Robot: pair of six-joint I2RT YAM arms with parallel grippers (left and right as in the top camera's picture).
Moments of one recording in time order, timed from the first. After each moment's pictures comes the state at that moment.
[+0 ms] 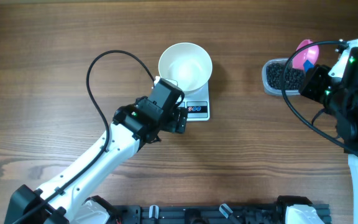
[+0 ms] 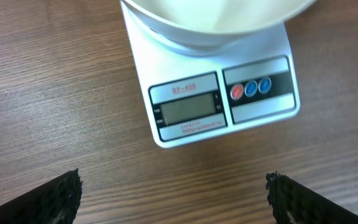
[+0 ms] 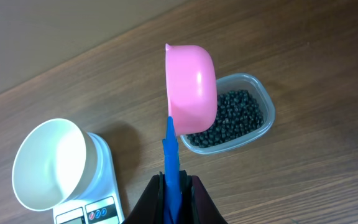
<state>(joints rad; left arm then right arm) -0.63 1.41 0.99 -0.68 -0.16 -0.37 -0.05 1.12 1.36 -1.00 0.00 0.36</state>
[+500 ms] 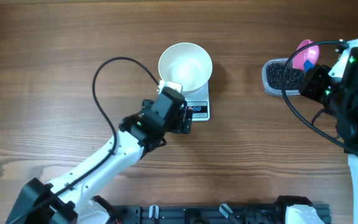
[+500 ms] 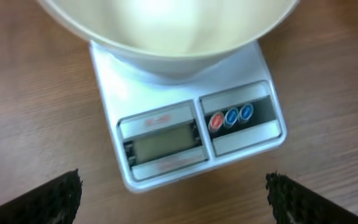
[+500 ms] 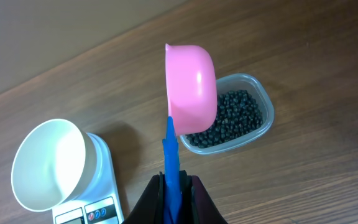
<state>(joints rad) -0.68 1.42 0.81 -0.32 -0.18 -0.34 -0.05 1.12 1.36 -1.00 0.00 0.36</state>
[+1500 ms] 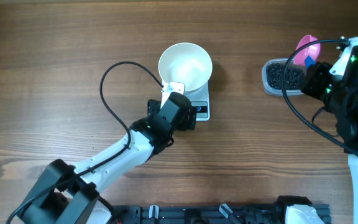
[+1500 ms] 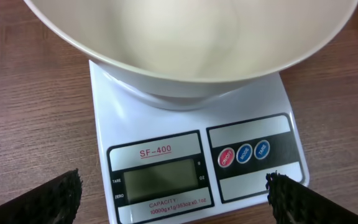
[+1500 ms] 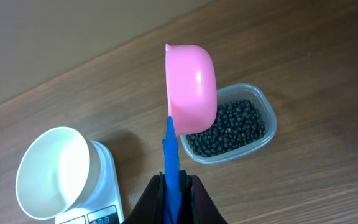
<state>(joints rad) -0.70 1.54 0.76 -0.10 -0.27 -0.42 -0.05 1.12 1.36 -0.96 0.00 0.36</state>
